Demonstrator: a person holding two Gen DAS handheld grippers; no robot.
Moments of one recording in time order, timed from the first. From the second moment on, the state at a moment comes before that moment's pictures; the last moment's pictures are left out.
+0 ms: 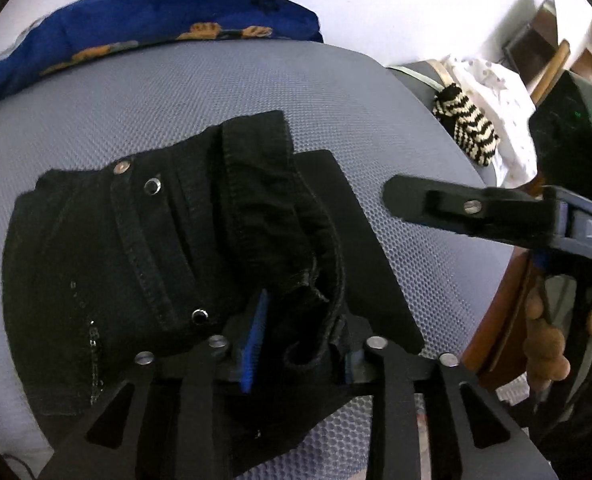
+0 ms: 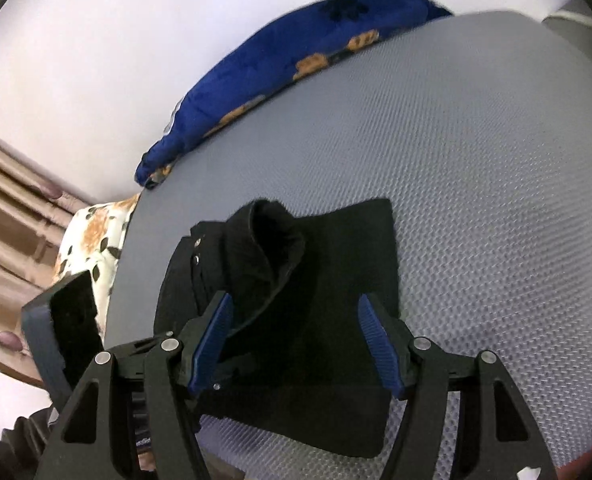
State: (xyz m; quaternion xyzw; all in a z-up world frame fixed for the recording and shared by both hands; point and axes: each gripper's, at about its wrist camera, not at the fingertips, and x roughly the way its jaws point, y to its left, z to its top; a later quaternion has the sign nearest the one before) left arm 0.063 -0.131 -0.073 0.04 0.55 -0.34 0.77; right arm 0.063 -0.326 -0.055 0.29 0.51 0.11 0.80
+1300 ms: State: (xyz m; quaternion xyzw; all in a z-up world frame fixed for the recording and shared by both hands) left arm 0.096 0.016 -0.083 -0.03 0.55 -0.15 0.82; right arm 0.117 -0.290 -0.137 0.34 0.55 0.24 0.73
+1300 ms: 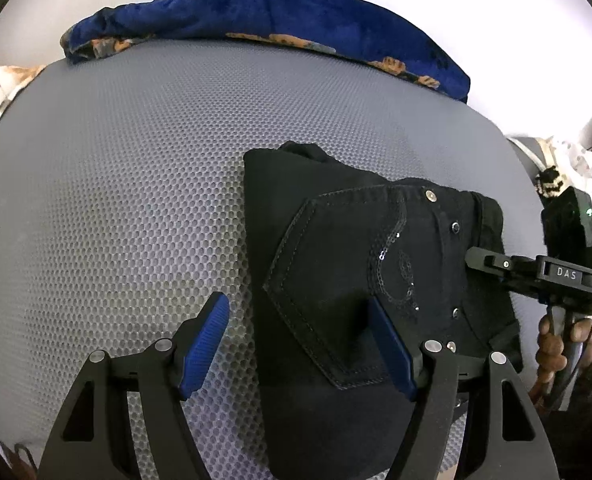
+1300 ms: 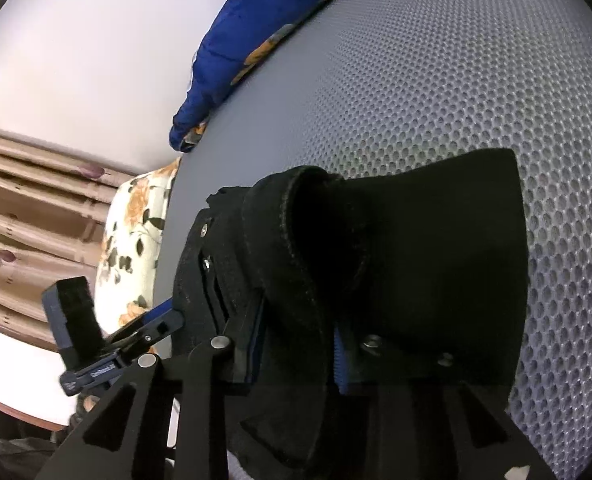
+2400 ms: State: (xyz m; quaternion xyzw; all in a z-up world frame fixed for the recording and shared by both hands) left arm 0.107 0.006 -0.063 -0.04 0.53 -0.15 0.83; right arm 0.090 -0.308 -0.043 0.32 0.52 0.14 0.78
